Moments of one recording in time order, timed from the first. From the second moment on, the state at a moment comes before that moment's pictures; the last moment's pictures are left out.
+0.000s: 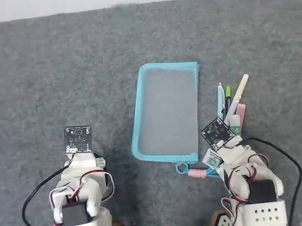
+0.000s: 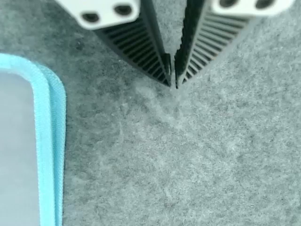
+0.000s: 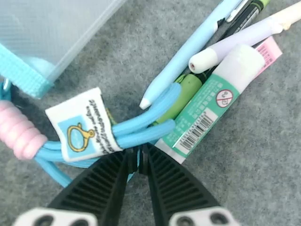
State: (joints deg) left arm -10.6 -101.9 97.0 68.7 -2.1; right arm -2.0 -103.1 95.2 75.8 33.0
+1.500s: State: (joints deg) left arm -7.8 -101.9 97.0 68.7 -2.1; right arm 5.2 -33.1 40.4 71.7 18.6
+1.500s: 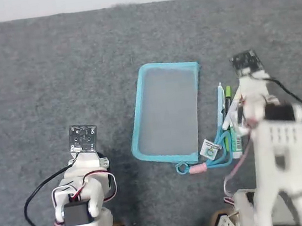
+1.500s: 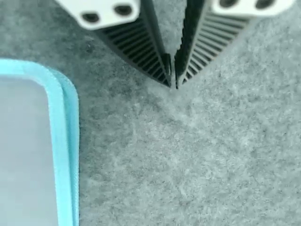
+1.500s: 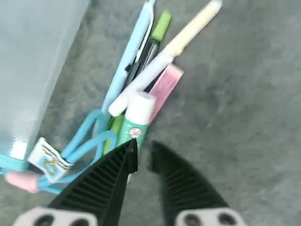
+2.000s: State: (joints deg) left arm -7.8 -101.9 97.0 68.7 -2.1; right arm 0.9 -13.4 30.9 65.5 13.2
